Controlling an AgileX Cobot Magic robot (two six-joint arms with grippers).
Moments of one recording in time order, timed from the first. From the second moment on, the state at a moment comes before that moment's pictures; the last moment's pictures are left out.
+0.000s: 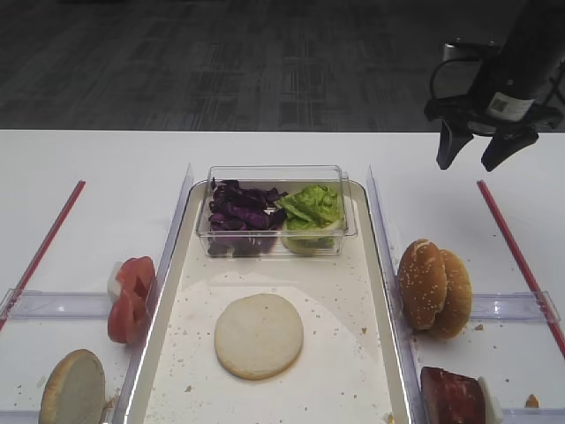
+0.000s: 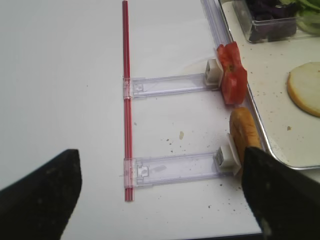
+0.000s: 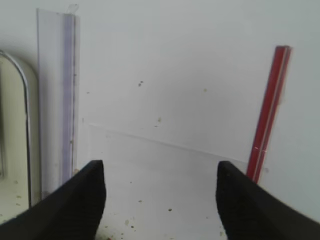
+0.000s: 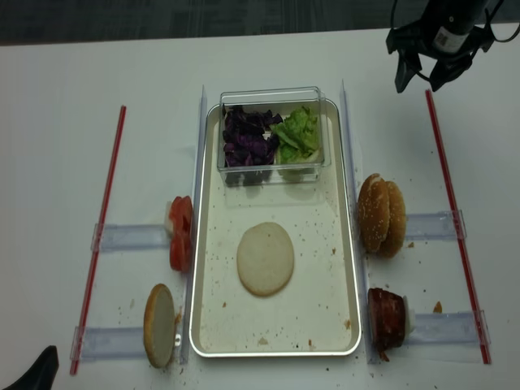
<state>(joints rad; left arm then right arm) 0.01 0.03 -0.49 -0.03 1.18 0.02 0.01 2.13 -1.81 0.25 1.21 -0.18</state>
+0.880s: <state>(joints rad) 0.01 0.03 -0.49 -0.03 1.18 0.02 0.35 2.13 -1.88 0.26 1.22 -0.19</state>
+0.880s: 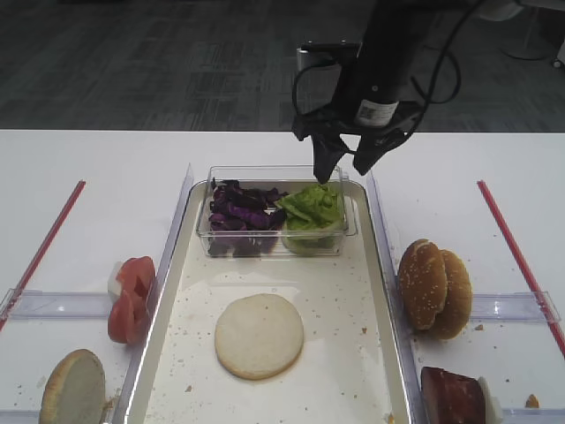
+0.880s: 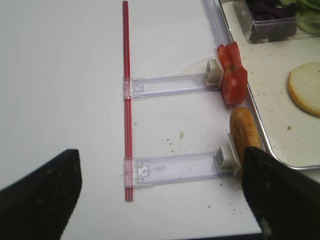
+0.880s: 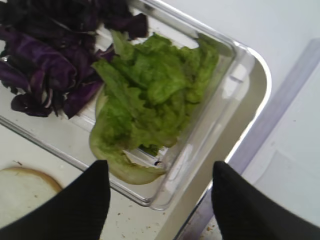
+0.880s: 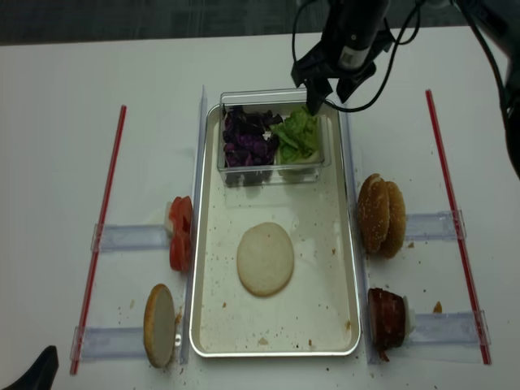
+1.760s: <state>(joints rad) 0.01 0.03 -0.49 -0.03 1.18 0.02 0.45 2.19 -1.89 0.25 1.13 -0.22</state>
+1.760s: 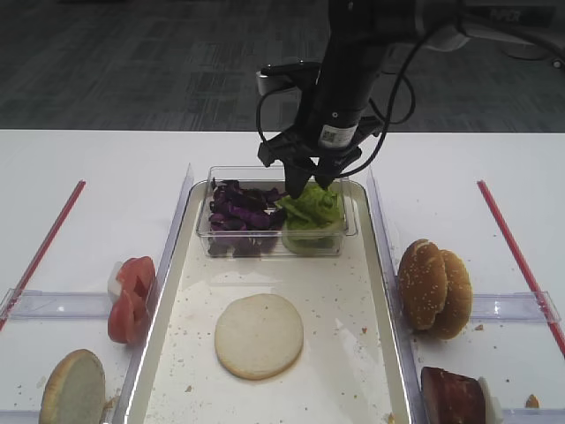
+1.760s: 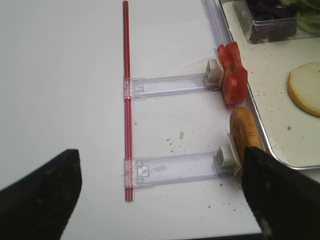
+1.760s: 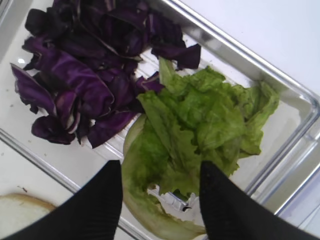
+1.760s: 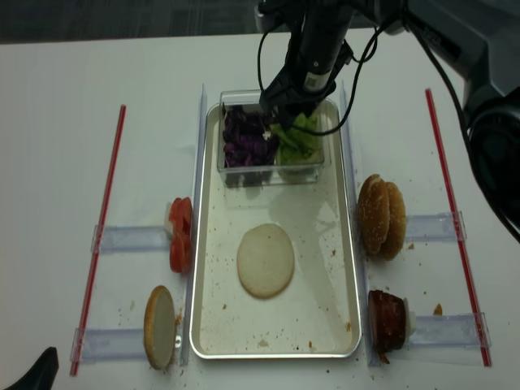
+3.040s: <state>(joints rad) 0.01 0.03 -0.49 -0.03 1.18 0.02 0.45 2.32 -1.92 0.22 1.05 -0.23</state>
